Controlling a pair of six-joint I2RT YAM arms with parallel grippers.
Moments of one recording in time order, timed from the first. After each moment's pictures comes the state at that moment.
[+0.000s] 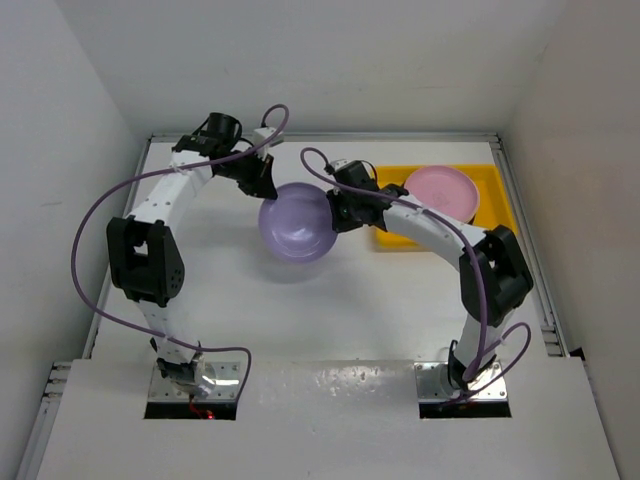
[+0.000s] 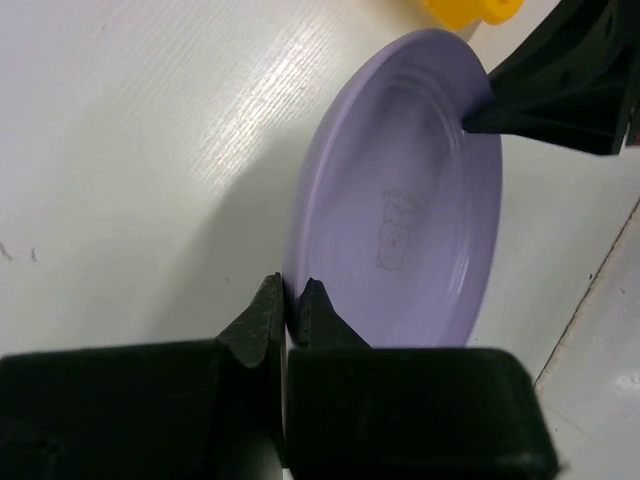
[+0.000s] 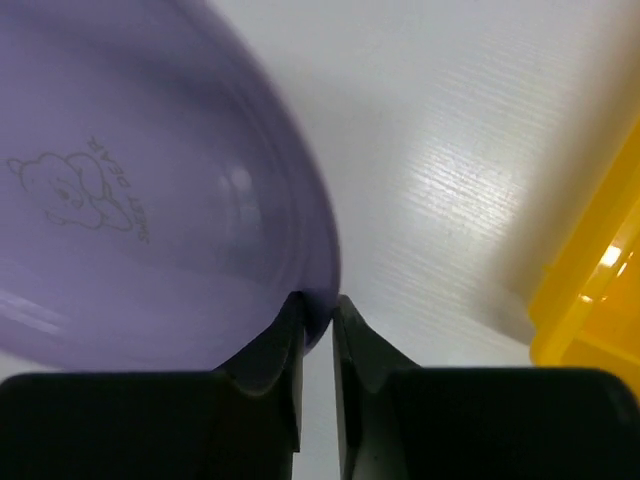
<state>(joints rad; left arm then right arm) -0.17 1.83 1.69 -0.86 0.70 0.40 0.62 1.78 1.33 -0.44 0.05 0.25</state>
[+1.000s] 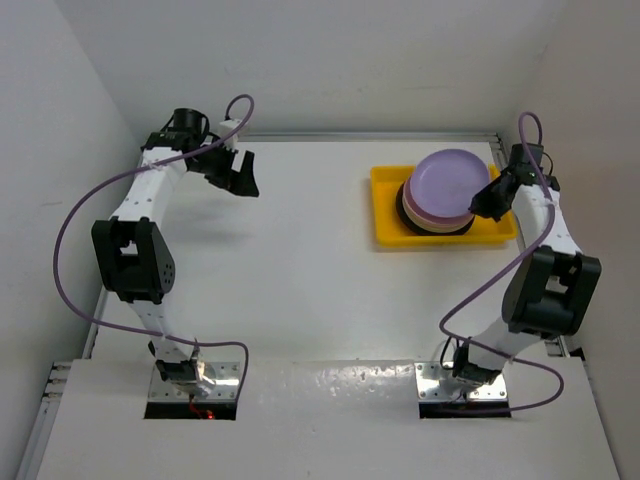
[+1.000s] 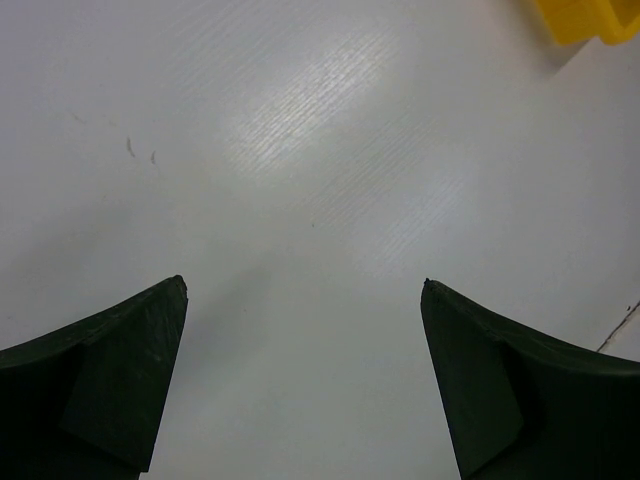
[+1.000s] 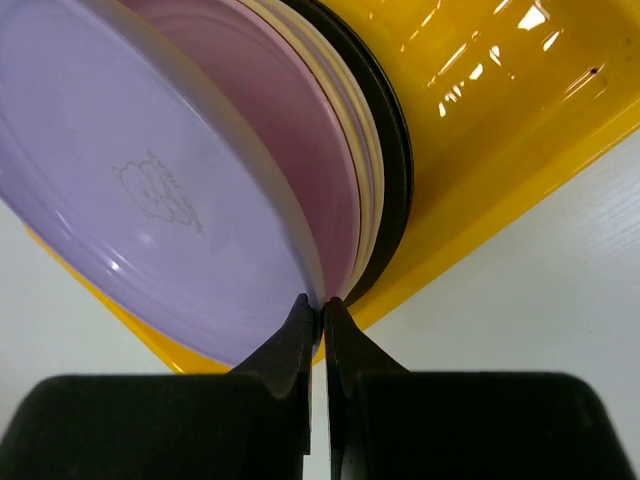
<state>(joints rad) -0.01 1.83 1.72 -0.88 0.63 0.37 -0.27 1.58 1.24 -0.64 -0.05 0.68</state>
